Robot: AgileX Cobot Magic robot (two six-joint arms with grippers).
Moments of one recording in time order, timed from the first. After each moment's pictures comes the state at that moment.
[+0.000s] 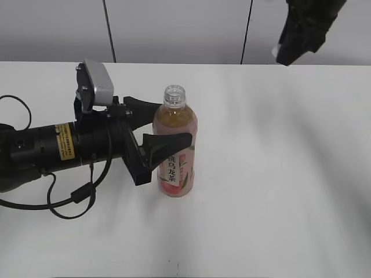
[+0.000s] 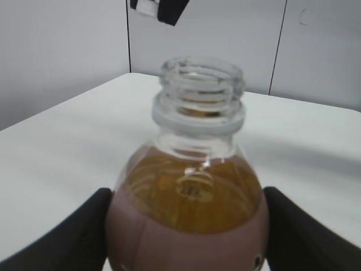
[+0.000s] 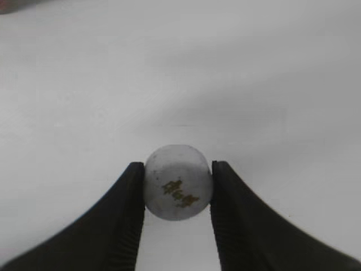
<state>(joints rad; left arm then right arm) -0.39 1.90 -0.65 0.90 -1.16 -0.33 0.26 1.94 -1.82 0.17 1.22 -1.20</state>
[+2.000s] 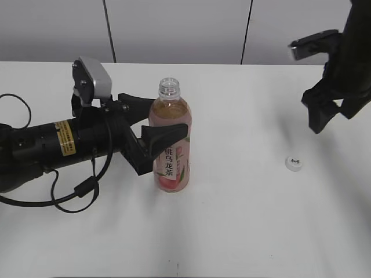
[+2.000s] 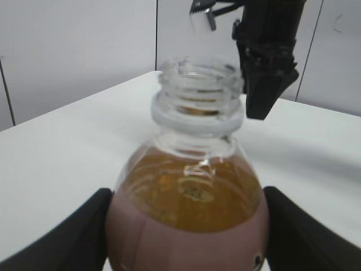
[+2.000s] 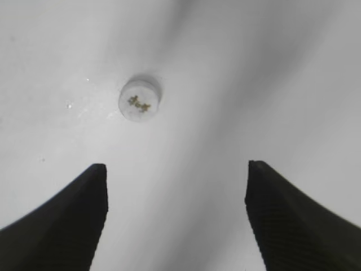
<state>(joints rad) -0.39 1.90 -0.65 0.81 -1.13 -0.34 0.20 1.89 -1.41 -0.05 1.11 -0.28</state>
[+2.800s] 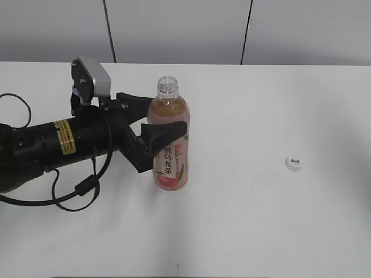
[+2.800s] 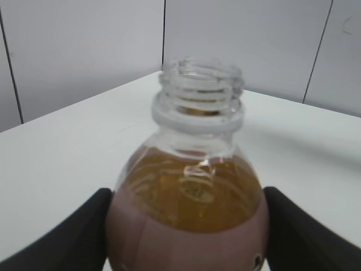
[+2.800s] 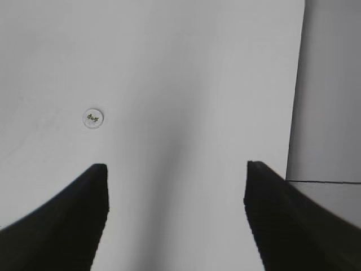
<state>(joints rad) -0.39 1.90 -0.65 0.78 -1.13 -0.34 0.20 1.17 -1.35 -0.17 1.21 -0.18</state>
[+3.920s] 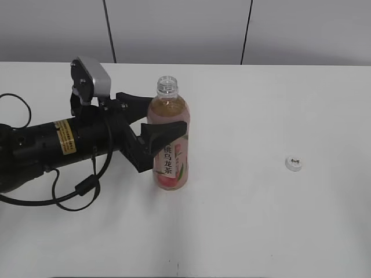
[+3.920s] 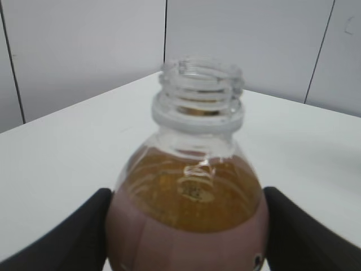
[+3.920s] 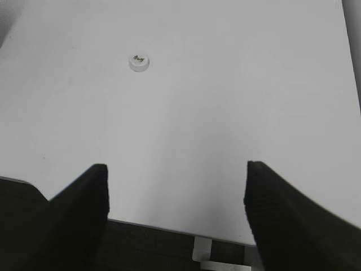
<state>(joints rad) -0.39 1.90 -0.65 0.78 -1.13 -0.34 0.20 0.22 -0.54 -0.05 1.05 -0.13</state>
